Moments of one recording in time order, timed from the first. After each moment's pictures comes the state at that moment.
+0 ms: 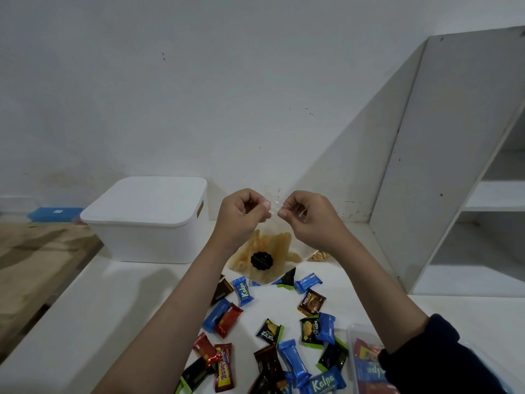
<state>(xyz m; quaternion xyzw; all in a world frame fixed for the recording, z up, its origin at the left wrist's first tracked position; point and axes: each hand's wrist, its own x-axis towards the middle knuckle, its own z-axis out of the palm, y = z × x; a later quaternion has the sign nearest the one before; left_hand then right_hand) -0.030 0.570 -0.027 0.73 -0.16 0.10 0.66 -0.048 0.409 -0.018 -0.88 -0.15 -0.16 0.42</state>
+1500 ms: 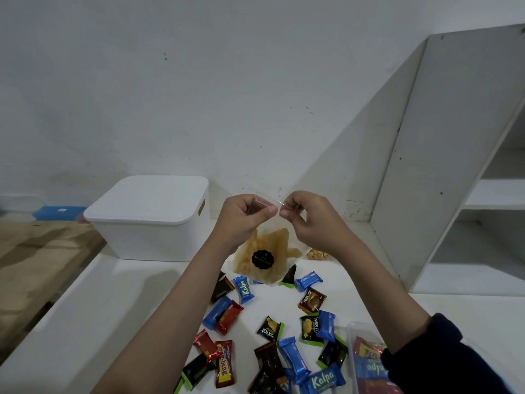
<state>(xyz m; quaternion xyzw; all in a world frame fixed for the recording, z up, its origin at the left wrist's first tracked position) -0.040 0.570 -0.026 0.73 -0.17 0.05 0.65 -0.060 0.406 -0.019 -0.90 -0.19 -0.17 0.37</state>
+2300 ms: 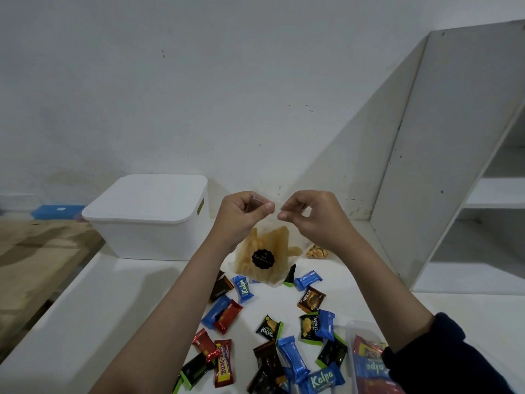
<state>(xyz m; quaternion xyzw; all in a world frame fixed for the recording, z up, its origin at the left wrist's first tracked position) -0.038 0.569 -0.025 0.73 -0.19 0.06 0.66 -0.060 0.399 -0.016 -0.88 -0.15 -0.18 0.40</state>
